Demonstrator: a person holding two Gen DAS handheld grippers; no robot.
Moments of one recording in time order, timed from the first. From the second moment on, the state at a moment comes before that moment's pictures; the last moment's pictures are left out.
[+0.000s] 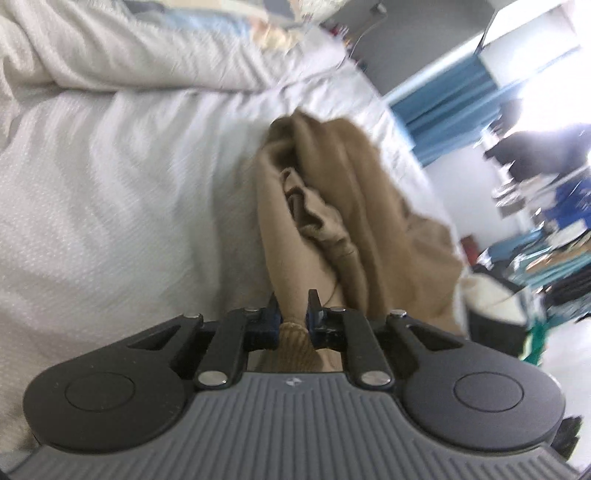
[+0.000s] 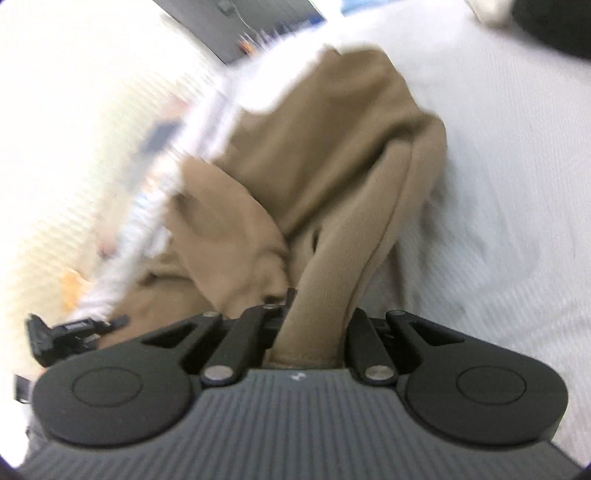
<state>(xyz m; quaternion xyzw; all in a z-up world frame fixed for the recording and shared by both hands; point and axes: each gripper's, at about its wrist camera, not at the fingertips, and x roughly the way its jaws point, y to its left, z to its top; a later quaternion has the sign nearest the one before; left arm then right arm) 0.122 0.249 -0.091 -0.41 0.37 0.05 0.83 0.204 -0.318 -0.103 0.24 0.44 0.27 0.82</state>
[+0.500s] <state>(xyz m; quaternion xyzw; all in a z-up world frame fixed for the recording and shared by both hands) 0.011 0.244 -0.022 -0.47 0.27 0.01 0.84 0.149 -0.373 -0.031 0.31 0.32 0.33 0.83</state>
